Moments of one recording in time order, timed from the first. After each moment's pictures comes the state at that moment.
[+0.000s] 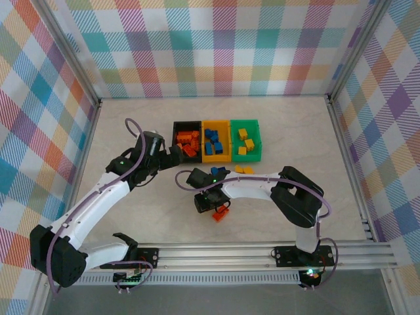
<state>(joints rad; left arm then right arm) -0.47 1.15 0.99 -0.66 -0.17 -0.66 1.07 1.88 1.20 -0.61 0.01 0.62</state>
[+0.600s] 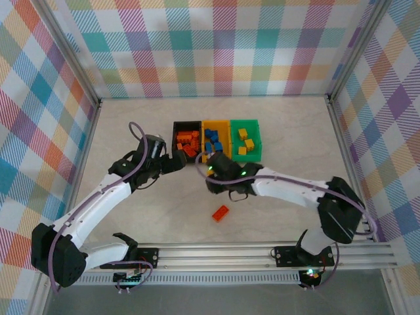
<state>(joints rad) -0.49 1.16 0.93 -0.62 -0.09 -0.66 0.92 1.52 1.08 -0.51 0.12 0.49</state>
